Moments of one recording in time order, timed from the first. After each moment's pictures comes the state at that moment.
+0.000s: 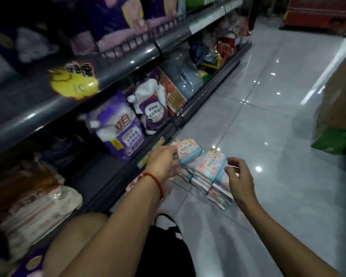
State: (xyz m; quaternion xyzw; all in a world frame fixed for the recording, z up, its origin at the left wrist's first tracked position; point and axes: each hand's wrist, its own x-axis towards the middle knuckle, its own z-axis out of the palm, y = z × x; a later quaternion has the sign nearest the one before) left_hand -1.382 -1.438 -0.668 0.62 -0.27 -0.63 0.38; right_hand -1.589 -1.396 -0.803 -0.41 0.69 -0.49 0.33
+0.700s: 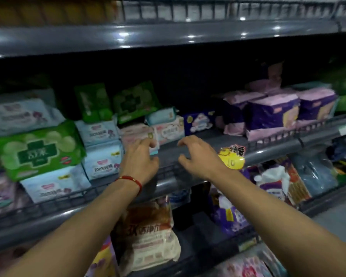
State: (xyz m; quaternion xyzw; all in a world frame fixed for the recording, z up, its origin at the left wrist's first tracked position) left_hand -1.033 -1.414 -0.502 0.80 -0.52 0.07 0.29; right_hand -1.191 -1.523 -0.513 -0.90 0.33 -0.25 0.13
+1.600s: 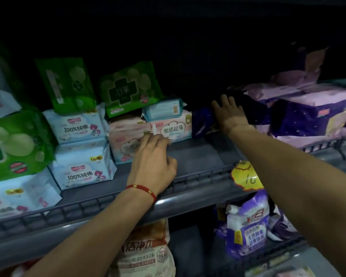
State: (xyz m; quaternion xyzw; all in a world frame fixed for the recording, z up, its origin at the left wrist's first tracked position) left_hand -1.018 -1.502 -0.545 0.75 -0.56 0.17 0.29; right_hand -1.141 -1.758 -0.500 -0.87 0.44 -0.16 -0.14
